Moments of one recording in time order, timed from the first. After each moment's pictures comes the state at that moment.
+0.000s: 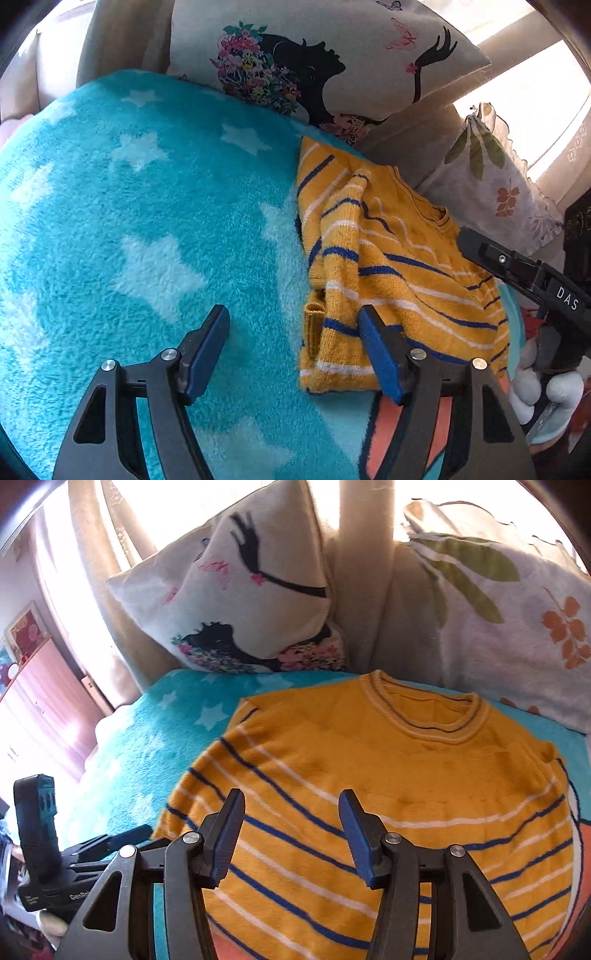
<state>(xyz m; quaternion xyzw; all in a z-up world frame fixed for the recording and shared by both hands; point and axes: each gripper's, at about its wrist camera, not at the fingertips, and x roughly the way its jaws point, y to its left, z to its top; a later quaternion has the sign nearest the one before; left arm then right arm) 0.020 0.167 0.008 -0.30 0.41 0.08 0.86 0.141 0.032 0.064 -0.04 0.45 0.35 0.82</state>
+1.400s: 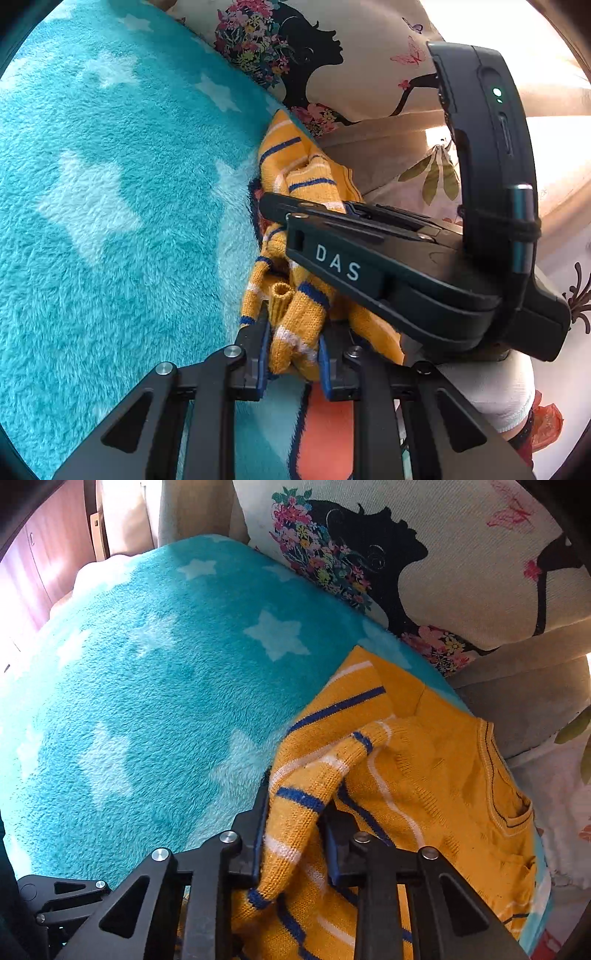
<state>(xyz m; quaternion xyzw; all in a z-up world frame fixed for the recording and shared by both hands) 0.016 0.167 -0.017 -0.44 0.36 -0.01 0.82 0.111 0.178 0.008 -0.32 0.46 0.35 0.75</state>
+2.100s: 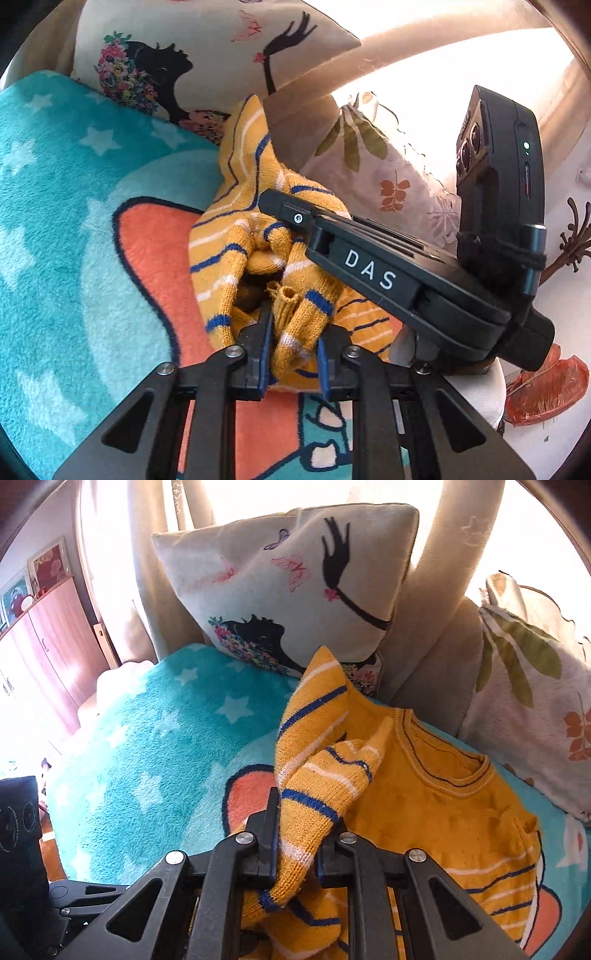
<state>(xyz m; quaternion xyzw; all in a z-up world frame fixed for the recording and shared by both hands) 0.052 0.082 0.055 -0.35 0.36 -0.06 0.86 0.118 0.036 0.092 -0.13 0.40 0.39 0.82</state>
